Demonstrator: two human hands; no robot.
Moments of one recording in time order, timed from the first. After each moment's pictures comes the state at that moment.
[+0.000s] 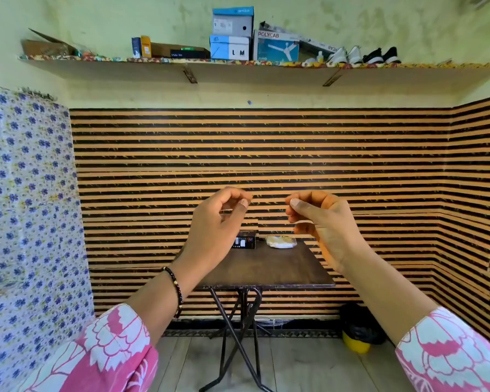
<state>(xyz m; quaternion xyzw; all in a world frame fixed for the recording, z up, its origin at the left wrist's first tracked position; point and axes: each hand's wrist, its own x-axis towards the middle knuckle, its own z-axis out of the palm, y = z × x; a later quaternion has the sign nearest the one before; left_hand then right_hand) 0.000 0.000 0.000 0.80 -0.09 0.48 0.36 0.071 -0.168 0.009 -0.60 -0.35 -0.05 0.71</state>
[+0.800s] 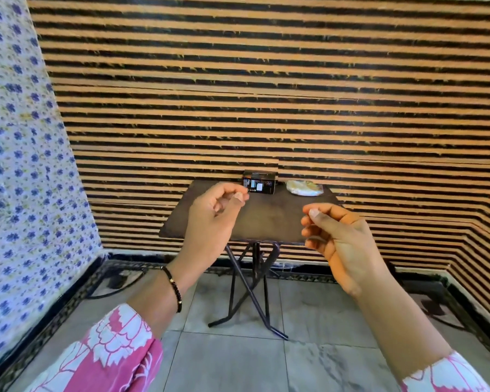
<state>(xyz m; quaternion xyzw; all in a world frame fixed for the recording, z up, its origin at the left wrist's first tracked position) 0.164 0.165 -0.114 0.77 0.02 0.40 0.50 0.229 -0.020 -0.109 -0.60 -0.22 0.09 0.77</state>
